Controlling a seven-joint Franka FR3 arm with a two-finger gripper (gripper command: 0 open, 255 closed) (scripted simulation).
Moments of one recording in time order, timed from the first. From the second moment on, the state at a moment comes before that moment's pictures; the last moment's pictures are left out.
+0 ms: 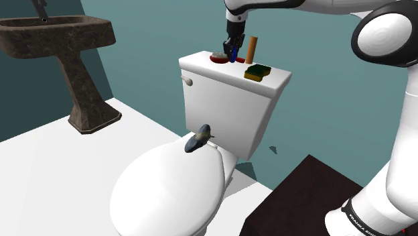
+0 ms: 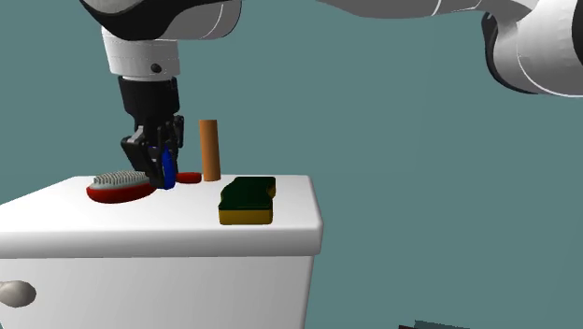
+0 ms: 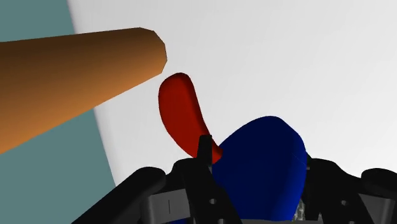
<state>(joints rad) -0.03 0.39 -0.02 -1.23 -0.15 1.76 -0.23</state>
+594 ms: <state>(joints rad) -0.04 0.45 0.00 -1.09 -0.12 1.65 -0.24</state>
